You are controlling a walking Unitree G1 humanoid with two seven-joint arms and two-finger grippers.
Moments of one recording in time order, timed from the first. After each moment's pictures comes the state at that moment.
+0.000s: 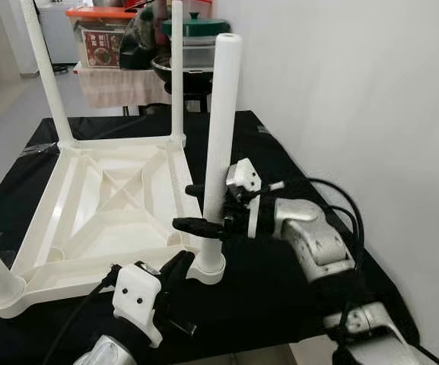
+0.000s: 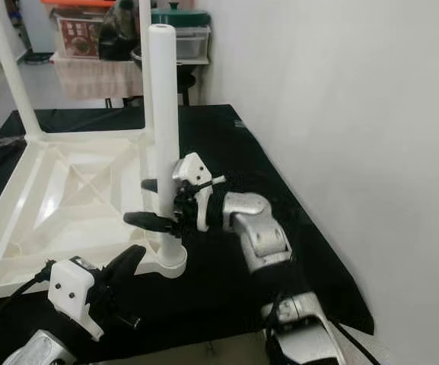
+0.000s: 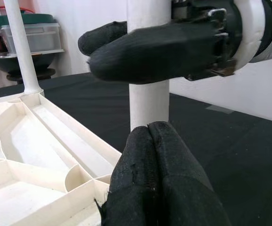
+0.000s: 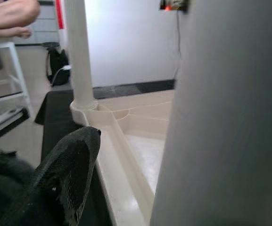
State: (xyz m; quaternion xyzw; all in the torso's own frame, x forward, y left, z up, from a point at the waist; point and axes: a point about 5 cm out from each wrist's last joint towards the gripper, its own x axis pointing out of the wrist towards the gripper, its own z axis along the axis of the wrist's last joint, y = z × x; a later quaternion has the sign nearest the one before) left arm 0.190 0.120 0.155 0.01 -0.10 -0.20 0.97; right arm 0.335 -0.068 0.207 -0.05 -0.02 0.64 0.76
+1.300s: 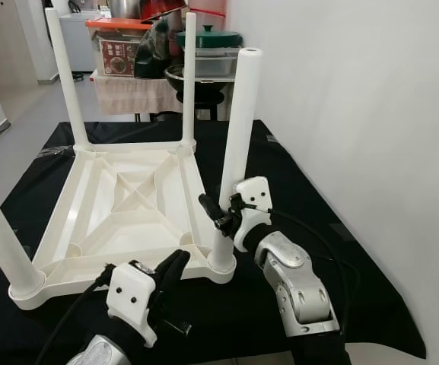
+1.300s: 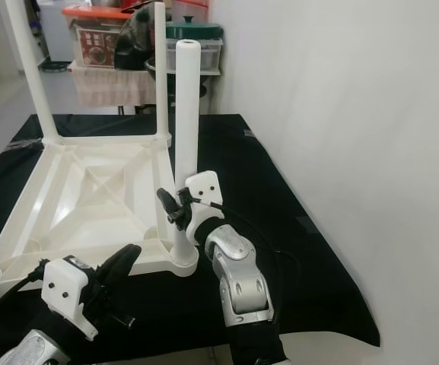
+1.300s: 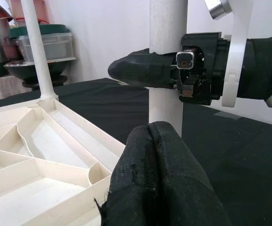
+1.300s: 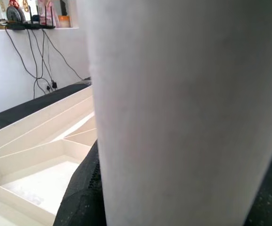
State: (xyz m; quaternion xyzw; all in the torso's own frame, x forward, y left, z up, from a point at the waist) left arm 0.189 0.124 0.156 0.01 -0.10 -0.20 0.97; right arm 0.314 -0.065 0.176 -0.01 -0.01 0.28 0.96
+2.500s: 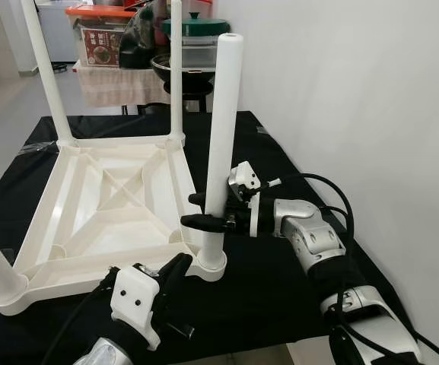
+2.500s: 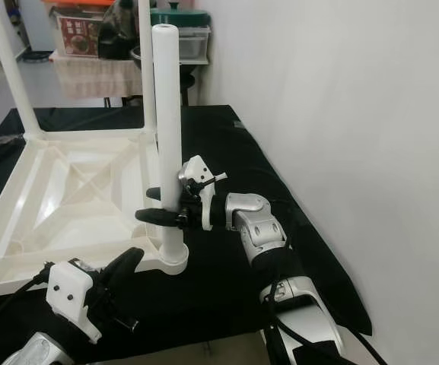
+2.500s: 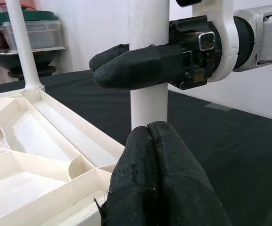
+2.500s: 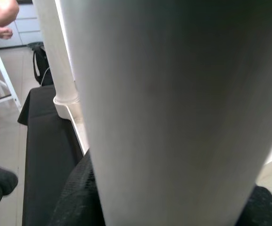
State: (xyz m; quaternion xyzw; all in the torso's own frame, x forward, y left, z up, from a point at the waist) left arm 0.188 0.120 0.152 0.00 -0.09 -0.20 0.98; right arm 0.355 -0.083 0.191 -0.04 0.02 0.60 0.80
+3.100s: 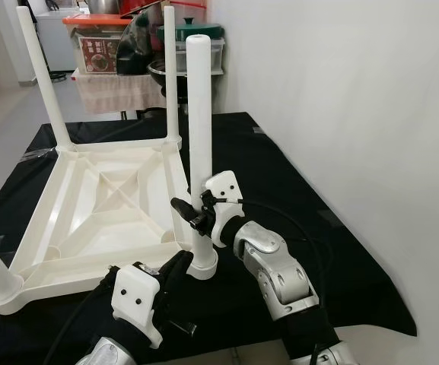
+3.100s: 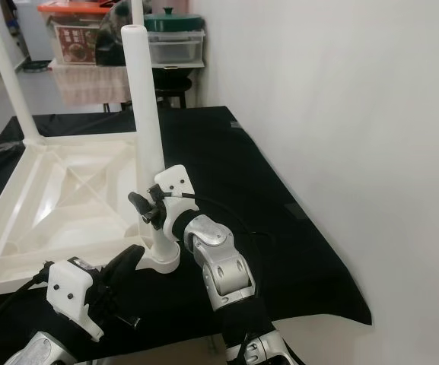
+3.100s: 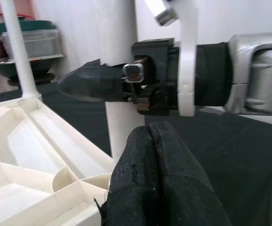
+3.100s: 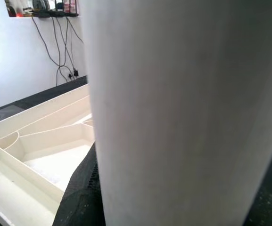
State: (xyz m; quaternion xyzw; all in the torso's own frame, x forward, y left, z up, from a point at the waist) left arm 0.188 0.122 0.156 0.01 -0.10 -0.20 0.97; right arm 0.326 -0.024 0.176 -0.02 0.01 0.35 0.94
